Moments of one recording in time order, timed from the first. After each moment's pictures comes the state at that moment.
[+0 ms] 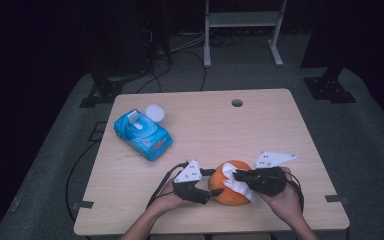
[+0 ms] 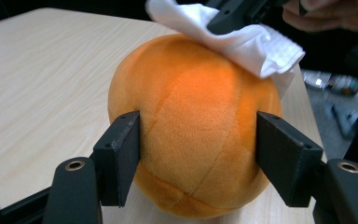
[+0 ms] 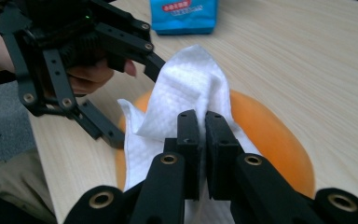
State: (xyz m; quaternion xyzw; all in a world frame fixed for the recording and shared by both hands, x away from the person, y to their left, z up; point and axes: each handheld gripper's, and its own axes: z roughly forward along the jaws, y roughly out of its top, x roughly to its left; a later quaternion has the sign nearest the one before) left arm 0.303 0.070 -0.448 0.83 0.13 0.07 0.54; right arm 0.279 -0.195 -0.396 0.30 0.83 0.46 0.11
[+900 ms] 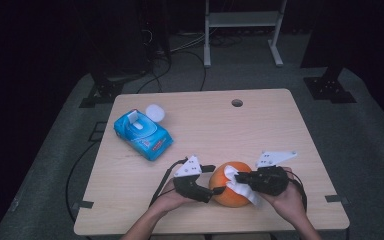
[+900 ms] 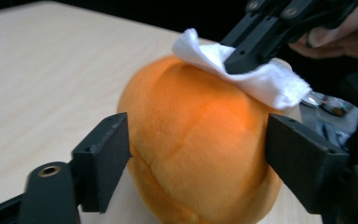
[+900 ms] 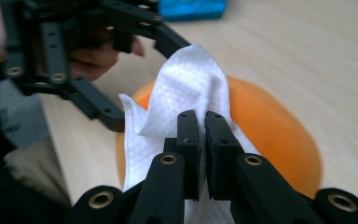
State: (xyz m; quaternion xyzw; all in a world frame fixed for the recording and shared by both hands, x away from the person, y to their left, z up) left arm 0.302 0.065 -0.440 0.82 0.16 0.04 0.55; right arm 0.280 -0.196 -0.395 0.30 0.84 0.44 0.07
